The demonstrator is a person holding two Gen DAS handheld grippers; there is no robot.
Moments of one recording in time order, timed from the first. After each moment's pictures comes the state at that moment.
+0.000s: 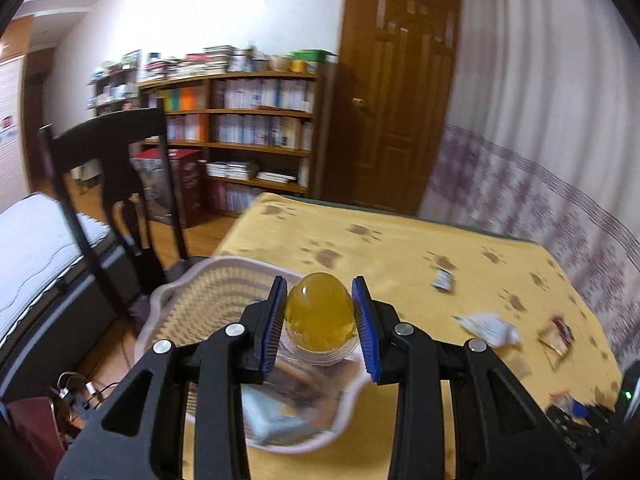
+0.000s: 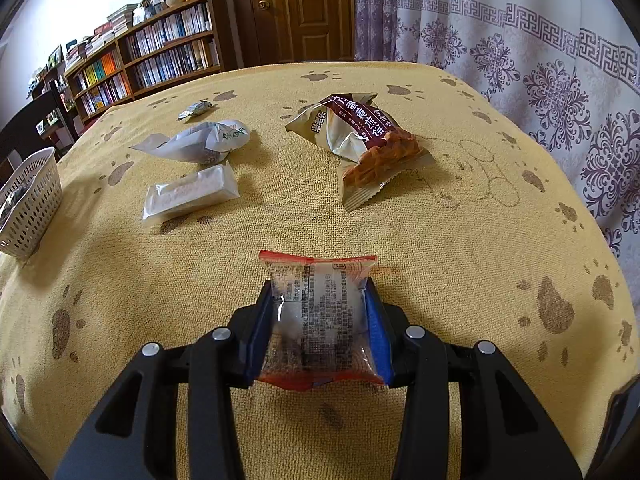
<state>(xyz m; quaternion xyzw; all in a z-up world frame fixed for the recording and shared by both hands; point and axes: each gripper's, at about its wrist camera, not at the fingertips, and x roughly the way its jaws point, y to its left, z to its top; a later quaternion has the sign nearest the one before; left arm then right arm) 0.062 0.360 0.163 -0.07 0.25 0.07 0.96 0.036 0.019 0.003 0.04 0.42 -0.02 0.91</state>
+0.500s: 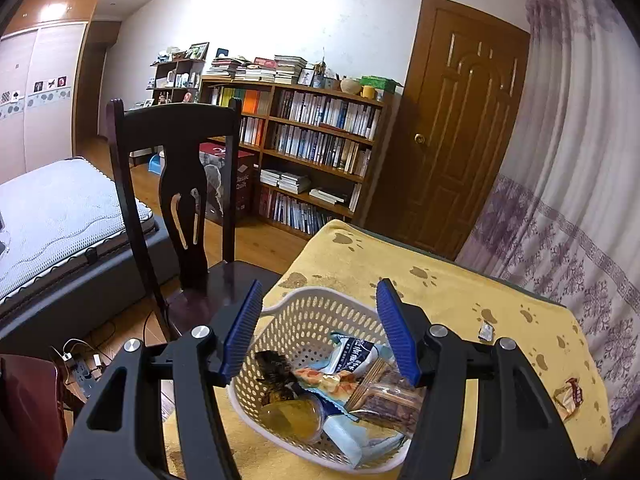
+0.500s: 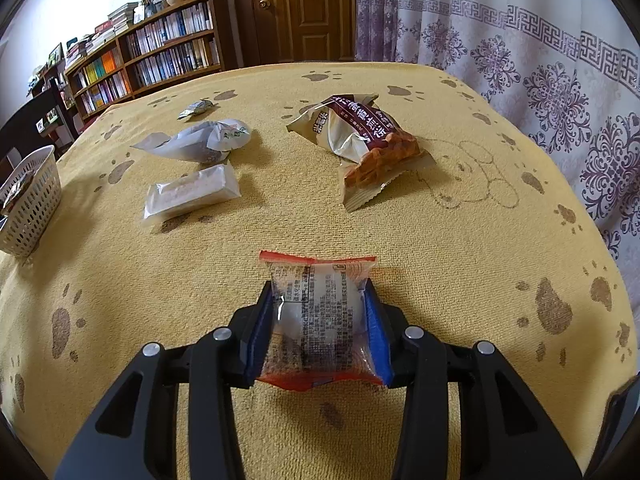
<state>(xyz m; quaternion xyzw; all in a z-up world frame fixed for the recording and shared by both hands) 0.043 0.424 0.177 -0.14 0.21 0.15 0.96 0.036 0.018 0.005 0.04 0.42 -0.01 0.91</state>
